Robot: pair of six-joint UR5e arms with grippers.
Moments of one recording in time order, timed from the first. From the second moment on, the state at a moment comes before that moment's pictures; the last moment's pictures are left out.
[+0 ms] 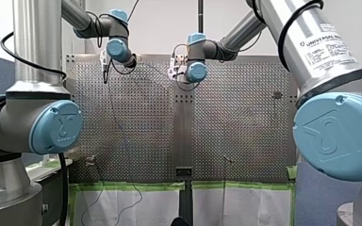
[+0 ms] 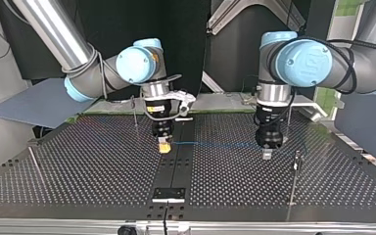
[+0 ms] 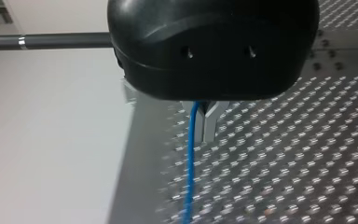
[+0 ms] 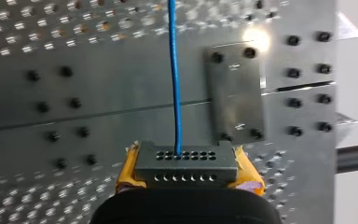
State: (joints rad) left arm -0.18 -1.56 -1.71 -2.95 -1.74 -1.57; right arm 2.32 -1.07 1.28 -0.30 1.78 1.67
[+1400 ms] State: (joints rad) left arm -0.44 -1.78 -1.90 -2.68 -1.96 -1.57; right arm 2.33 -0.99 1.63 -0.60 1.81 1.67
